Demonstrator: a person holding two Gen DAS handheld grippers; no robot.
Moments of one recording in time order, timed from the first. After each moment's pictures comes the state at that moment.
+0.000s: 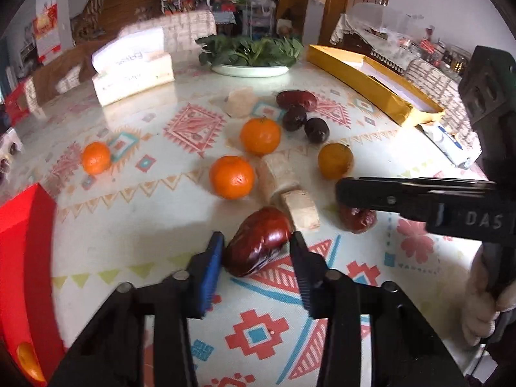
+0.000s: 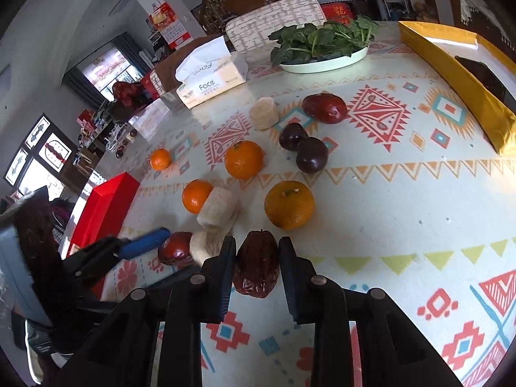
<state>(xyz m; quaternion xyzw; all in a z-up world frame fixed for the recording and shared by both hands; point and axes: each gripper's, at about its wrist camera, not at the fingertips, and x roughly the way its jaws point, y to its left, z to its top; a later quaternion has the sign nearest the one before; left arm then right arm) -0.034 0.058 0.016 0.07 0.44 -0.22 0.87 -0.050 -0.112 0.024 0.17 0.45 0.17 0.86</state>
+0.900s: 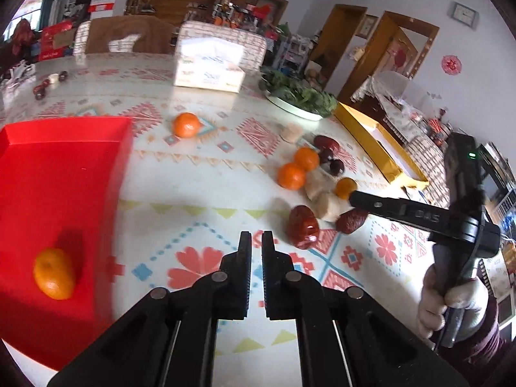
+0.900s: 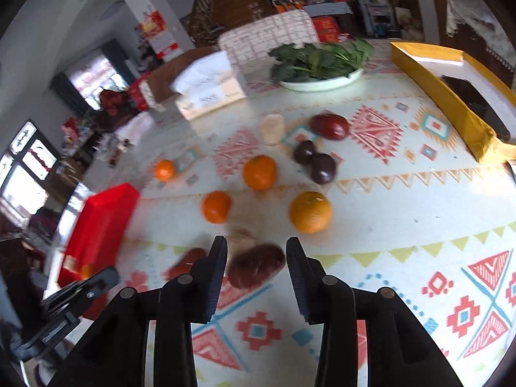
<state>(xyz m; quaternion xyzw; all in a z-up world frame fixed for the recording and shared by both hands) -0.082 0.161 0.039 -0.11 0.40 -0.20 0.88 -0.059 -0.086 0.040 0.16 0.45 0.11 0.87</state>
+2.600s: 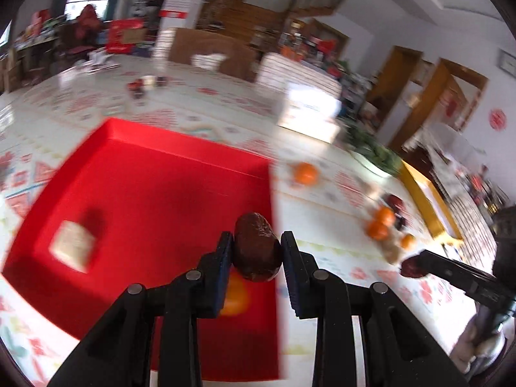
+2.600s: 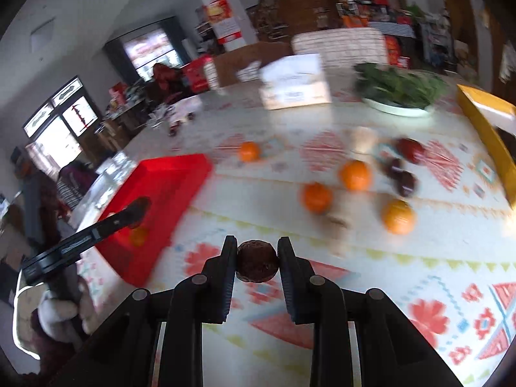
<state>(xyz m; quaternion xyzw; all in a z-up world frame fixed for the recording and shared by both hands) -0.089 0.294 0.057 -0.17 0.37 -0.05 0.91 -0.089 -0.009 0.080 0.08 0.41 0.24 0.88</state>
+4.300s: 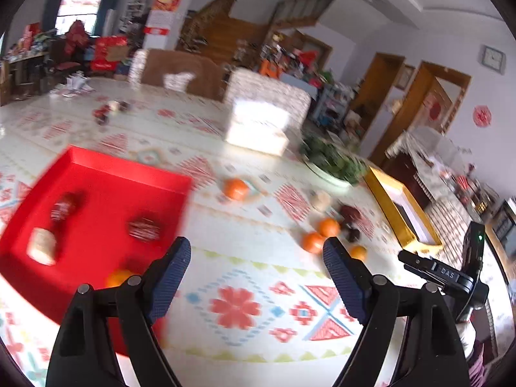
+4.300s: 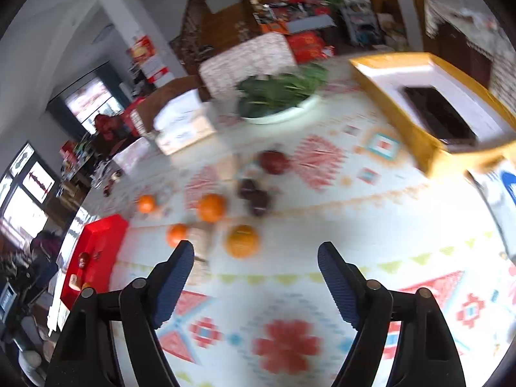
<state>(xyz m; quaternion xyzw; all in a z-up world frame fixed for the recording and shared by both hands) -0.096 0.188 0.099 -0.15 0.34 -0.10 0.92 -0.072 -0.164 0.064 0.19 0.40 0.09 0.89</state>
